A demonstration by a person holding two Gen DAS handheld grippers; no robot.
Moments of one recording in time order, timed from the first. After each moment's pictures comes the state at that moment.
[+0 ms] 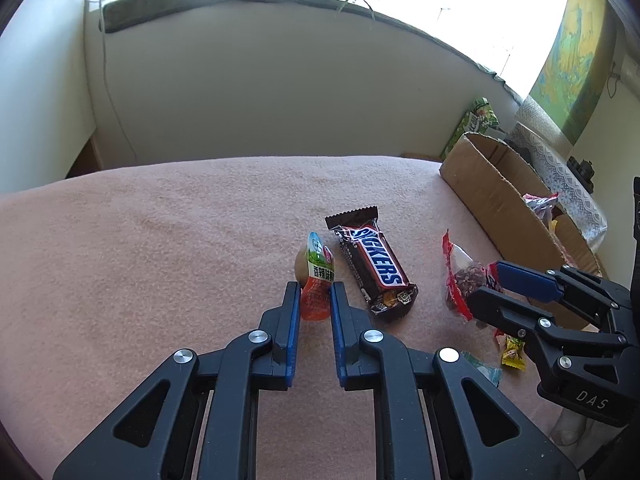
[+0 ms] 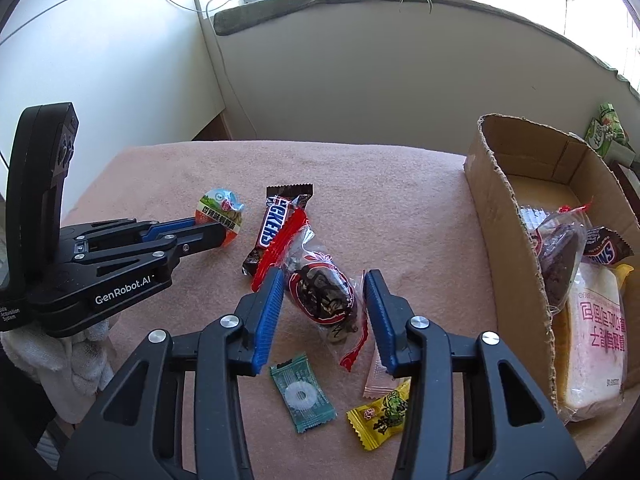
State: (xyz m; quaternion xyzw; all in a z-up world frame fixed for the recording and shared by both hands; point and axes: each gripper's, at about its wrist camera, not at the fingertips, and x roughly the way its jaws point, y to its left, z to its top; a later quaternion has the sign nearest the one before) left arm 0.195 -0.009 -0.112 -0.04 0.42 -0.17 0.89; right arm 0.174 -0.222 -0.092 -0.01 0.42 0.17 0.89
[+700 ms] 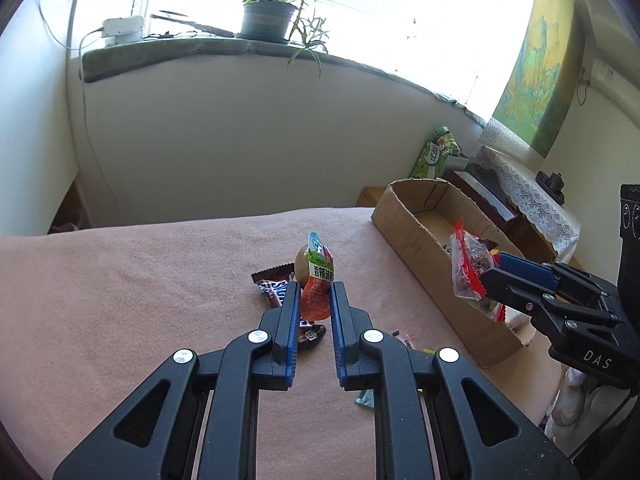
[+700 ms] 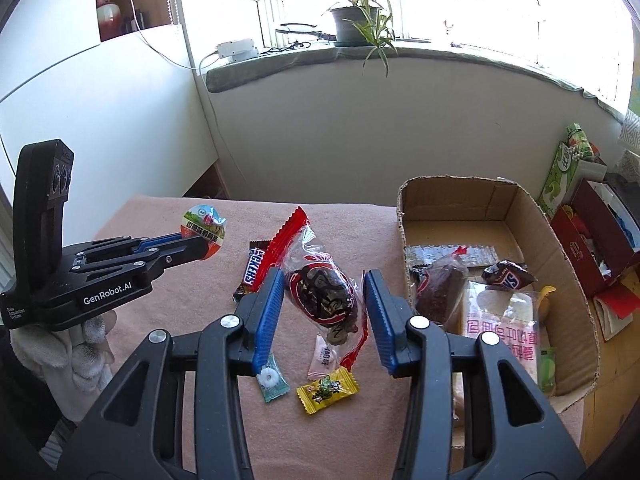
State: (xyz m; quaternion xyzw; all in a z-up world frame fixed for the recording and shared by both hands) left arm 0.168 -0.041 -0.050 -0.05 0.36 -0.22 0.90; right arm 0.142 -0.277 -0.026 0.01 0.35 0.15 0.92
